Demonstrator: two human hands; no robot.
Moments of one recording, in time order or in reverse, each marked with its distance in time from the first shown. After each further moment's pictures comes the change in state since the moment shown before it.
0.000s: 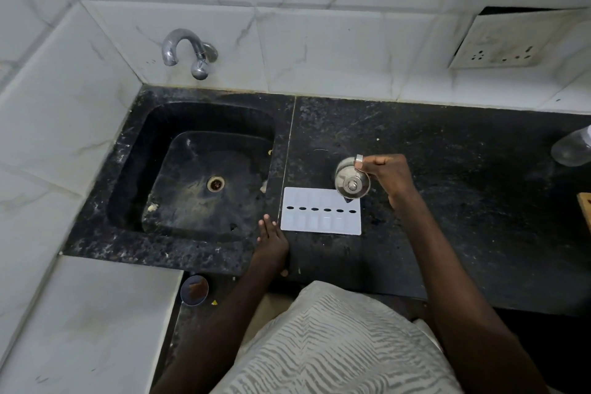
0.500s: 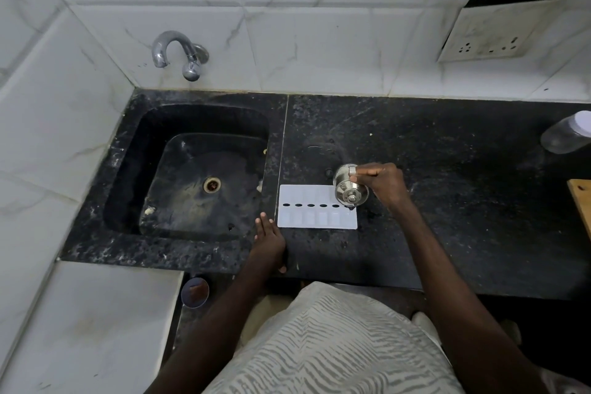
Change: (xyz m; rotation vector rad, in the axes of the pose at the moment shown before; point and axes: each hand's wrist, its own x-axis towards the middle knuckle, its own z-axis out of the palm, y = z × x) left_hand 0.001 -0.003 0.001 -0.004 -0.009 0.012; right_hand -0.009 0.040 -0.014 -0.237 -0.042 -0.183
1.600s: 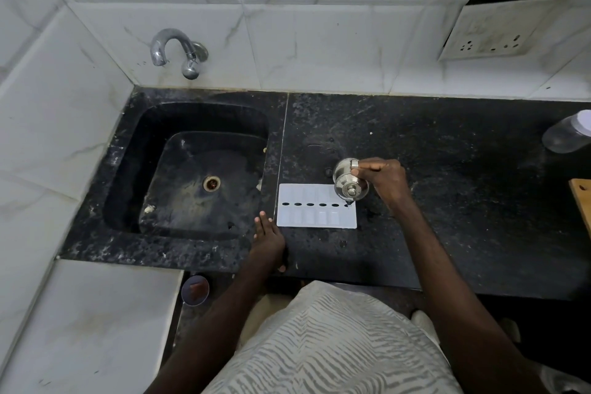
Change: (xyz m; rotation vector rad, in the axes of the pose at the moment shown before) left_hand 0.001 0.003 0.000 0.018 -0.012 -0.025; right_hand -0.002 -0.013 -0.002 0.115 0.072 0.000
